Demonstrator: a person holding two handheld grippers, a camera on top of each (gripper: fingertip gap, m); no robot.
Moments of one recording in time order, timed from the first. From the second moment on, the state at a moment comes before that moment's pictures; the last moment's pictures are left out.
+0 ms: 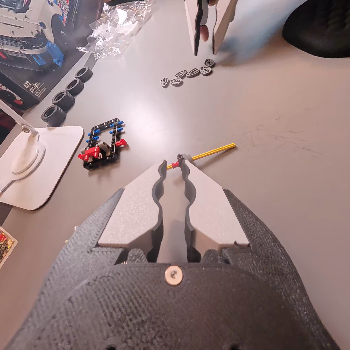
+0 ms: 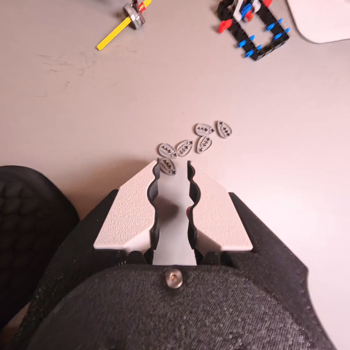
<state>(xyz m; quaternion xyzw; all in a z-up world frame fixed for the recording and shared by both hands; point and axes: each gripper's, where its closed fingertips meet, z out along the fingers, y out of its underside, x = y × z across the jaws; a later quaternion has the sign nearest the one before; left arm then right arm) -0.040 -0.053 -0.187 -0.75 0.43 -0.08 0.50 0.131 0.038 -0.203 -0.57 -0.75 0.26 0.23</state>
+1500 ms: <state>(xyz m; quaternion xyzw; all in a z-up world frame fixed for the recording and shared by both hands) 0.000 -0.069 -0.151 -0.74 0.32 -0.31 0.49 0.011 -0.062 -0.153 -0.32 -0.82 0.30 0.36</state>
